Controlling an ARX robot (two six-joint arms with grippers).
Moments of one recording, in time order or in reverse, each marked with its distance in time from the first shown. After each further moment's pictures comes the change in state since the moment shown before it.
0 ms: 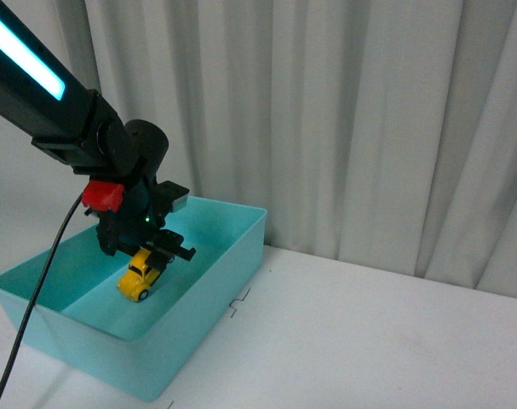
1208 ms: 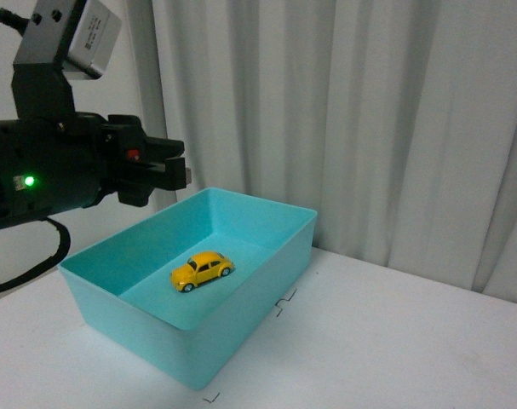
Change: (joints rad) left arm -0.099 -1.207 -1.220 1.014 0.300 -0.286; right arm 0.000 0.000 0.000 0.000 0.000 0.000
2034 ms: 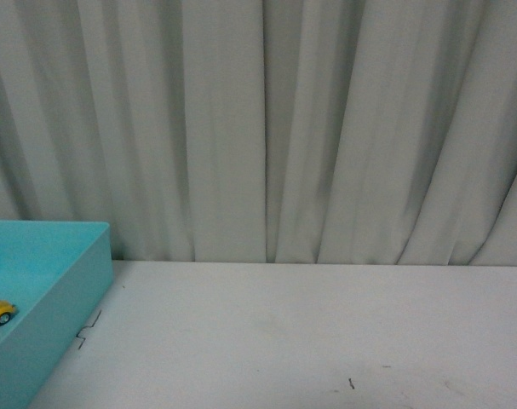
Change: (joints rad) left arm -0.115 -0.409 -0.248 -0.126 -0.114 -0.004; right arm 0.000 0.000 0.000 0.000 0.000 0.000
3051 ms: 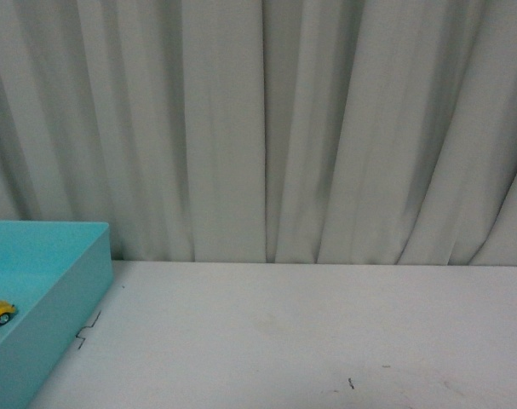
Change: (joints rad) left arm 0.000 -0.425 -0.056 -0.343 0.000 0.000; right arm 0.000 0.000 0.000 0.000 0.000 0.000
